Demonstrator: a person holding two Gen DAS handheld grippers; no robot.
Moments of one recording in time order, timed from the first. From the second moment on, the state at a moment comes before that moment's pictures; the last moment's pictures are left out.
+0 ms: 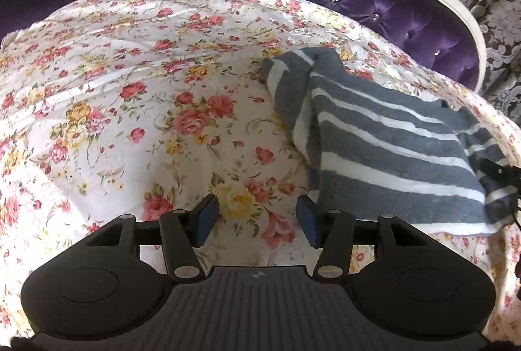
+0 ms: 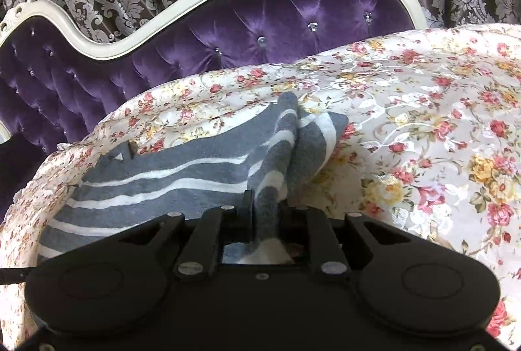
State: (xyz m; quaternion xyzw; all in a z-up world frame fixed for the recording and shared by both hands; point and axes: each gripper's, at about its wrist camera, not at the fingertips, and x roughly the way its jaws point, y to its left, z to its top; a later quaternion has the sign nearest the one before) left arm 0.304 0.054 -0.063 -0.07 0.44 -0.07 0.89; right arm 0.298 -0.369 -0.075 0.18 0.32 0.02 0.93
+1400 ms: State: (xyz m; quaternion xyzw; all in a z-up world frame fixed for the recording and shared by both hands) left arm 0.304 0.077 -0.040 -0.08 0.44 -0.05 0.89; right arm 0.350 -0.145 -0.023 0.00 0.37 0.16 0.91
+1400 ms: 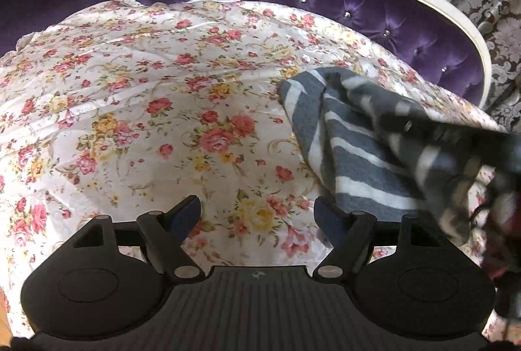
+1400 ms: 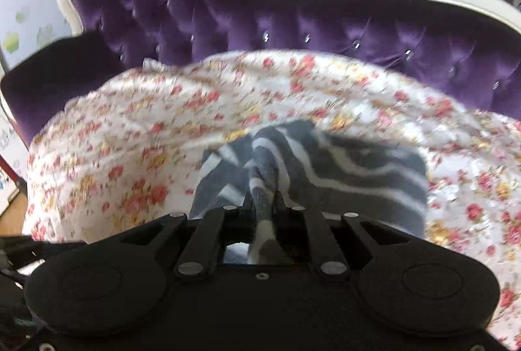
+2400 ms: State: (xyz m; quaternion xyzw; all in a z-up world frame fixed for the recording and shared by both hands) left arm 0.307 0.112 -0.030 -0.12 0.42 -0.02 0.90; right arm 0.319 -0.186 -0.009 0.16 0.27 0.25 0.92
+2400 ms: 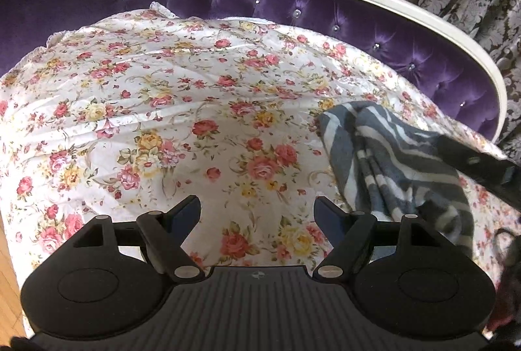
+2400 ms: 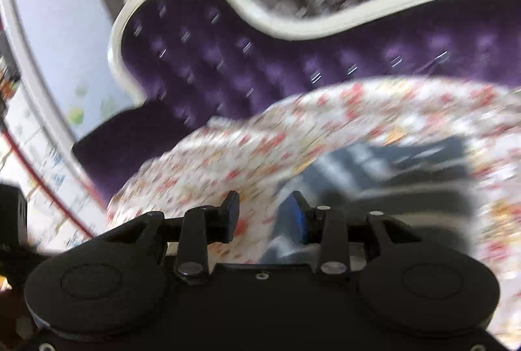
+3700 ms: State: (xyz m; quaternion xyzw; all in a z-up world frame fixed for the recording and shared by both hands) left arm 0.314 -0.012 -0.043 -0.07 0.41 -0.21 0.88; right arm 0.247 -0.258 -0.019 0.04 0.22 0.20 0.95
